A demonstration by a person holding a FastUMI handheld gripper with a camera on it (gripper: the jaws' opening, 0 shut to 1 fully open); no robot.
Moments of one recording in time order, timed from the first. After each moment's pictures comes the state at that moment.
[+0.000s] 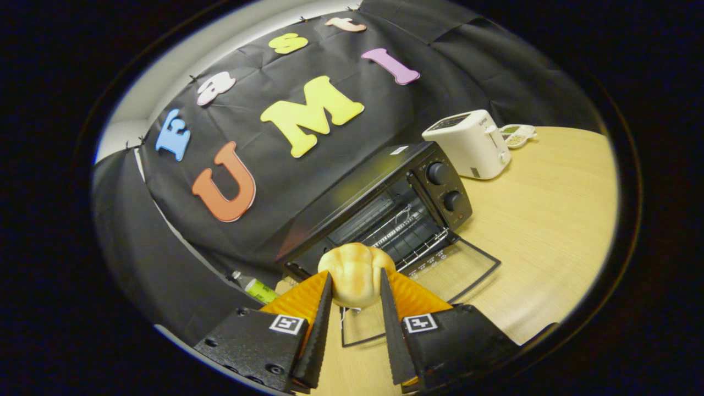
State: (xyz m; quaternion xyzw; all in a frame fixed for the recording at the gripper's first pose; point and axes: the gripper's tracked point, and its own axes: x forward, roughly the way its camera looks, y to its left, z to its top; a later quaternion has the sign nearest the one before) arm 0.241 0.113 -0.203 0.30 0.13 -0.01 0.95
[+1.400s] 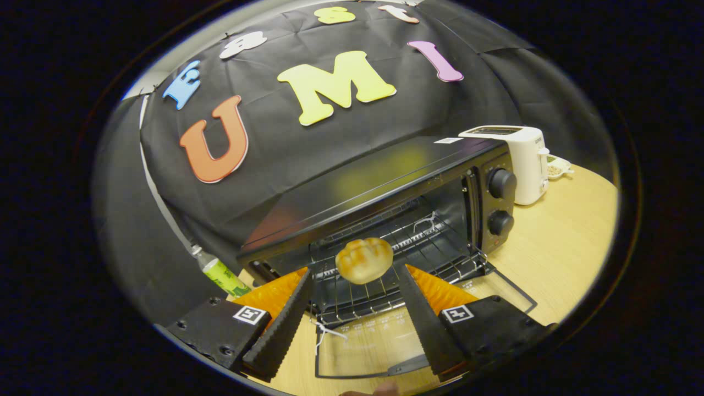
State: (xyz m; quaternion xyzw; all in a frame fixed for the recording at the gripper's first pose) arm 0.291 0.137 -0.220 0.19 0.17 0.01 0.97
